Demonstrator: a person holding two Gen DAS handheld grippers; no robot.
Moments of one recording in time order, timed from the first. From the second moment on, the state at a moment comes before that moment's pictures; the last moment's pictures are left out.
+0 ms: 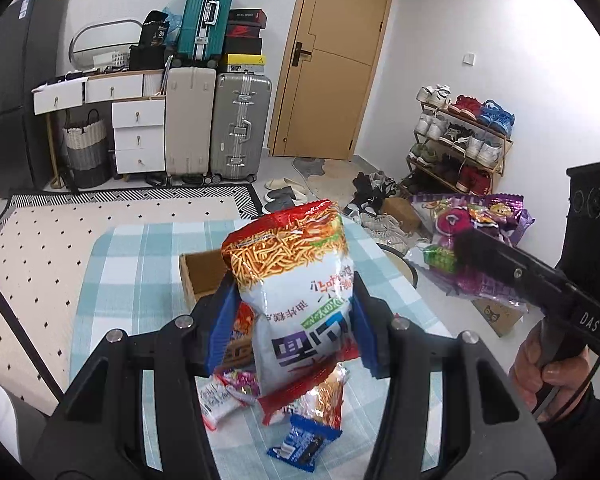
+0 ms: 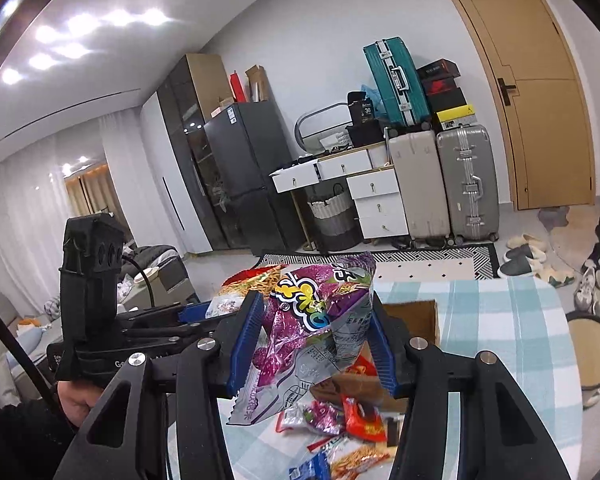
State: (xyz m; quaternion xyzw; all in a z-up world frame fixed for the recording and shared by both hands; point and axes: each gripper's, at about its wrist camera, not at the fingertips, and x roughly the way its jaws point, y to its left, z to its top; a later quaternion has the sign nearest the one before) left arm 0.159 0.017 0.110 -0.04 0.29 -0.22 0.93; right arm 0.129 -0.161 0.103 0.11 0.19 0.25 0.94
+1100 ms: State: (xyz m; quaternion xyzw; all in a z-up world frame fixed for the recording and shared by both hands) left arm 0.384 -0.031 -0.016 -0.01 0.40 -0.18 0.90; right arm 0.333 -0.145 -0.001 0.06 0.35 0.20 0.91
